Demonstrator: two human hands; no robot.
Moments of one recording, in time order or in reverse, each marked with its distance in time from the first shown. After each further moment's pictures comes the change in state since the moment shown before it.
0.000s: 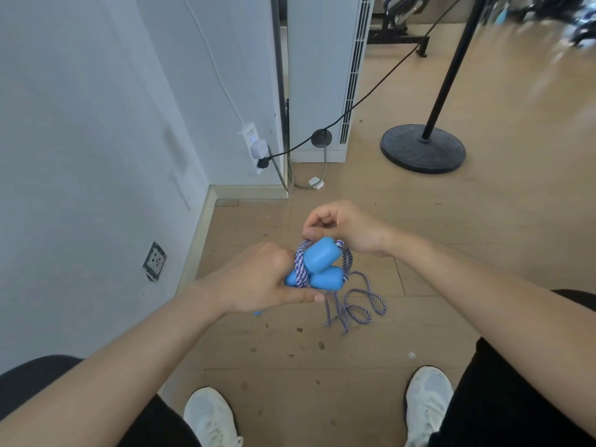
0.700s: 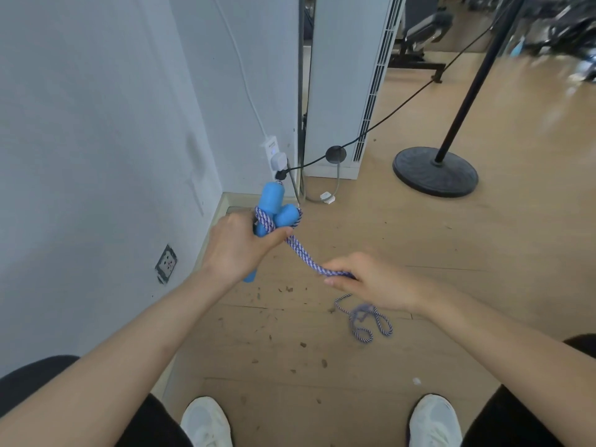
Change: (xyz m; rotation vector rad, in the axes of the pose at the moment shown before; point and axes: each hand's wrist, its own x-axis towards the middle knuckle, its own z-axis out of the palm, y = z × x) left_hand 0.002 -0.037 -0.029 -0.186 0.535 -0.638; right_hand -0.037 -0.007 0.015 -0.582 -0.133 -0.073
